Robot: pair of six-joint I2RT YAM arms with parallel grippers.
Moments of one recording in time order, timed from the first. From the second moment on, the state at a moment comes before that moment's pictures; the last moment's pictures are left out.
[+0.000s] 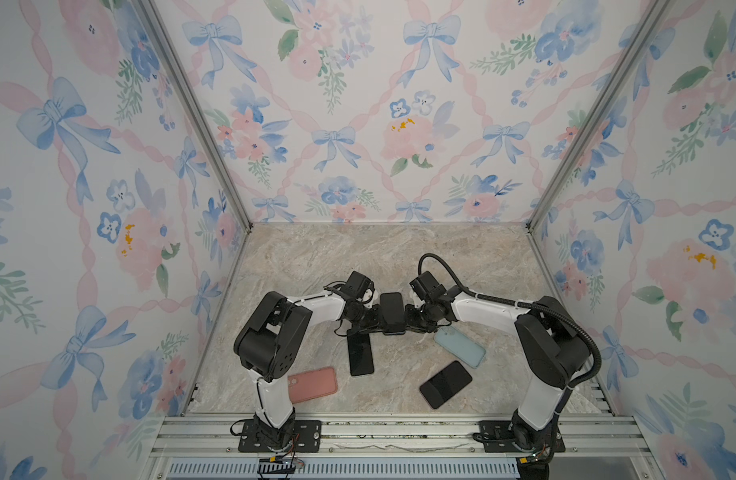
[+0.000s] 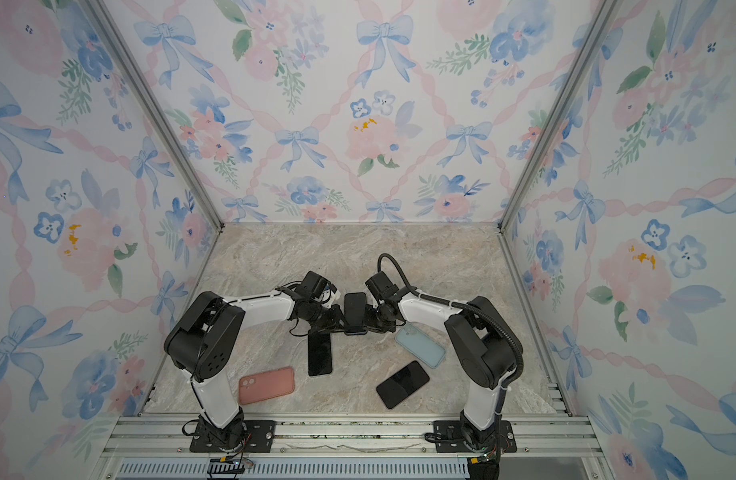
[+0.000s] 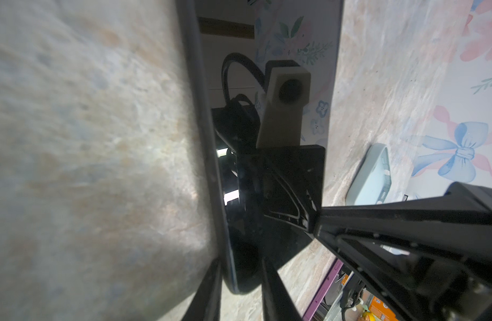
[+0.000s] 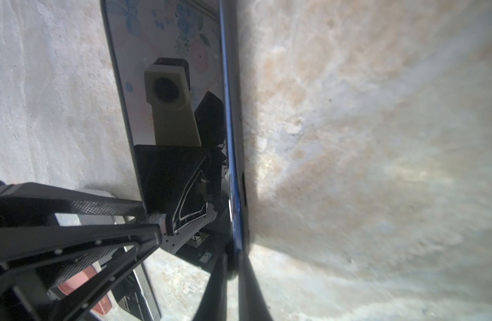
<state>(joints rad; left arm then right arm) -0.52 1.83 1.00 -0.31 0.53 -0.60 0.67 1.82 1.10 -0.46 -0.26 0.74</state>
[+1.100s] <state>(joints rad) -0.52 1.83 1.00 -0.32 0.52 -0.60 0.73 1.84 1.15 -0.51 -0.12 0.74</state>
